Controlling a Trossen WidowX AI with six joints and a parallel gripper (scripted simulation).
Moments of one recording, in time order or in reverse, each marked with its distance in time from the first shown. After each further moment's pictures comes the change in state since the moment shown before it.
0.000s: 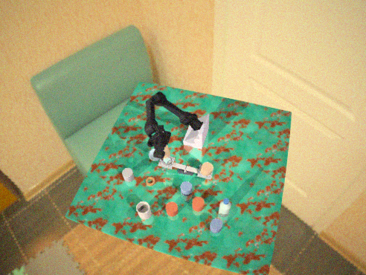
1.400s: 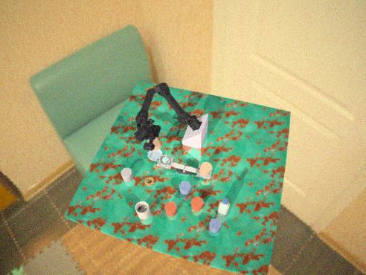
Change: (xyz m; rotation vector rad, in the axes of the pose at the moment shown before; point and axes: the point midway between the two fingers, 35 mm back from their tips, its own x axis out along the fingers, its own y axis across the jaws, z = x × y) arm 0.061 -0.082 0.087 0.018 0.083 -0.012
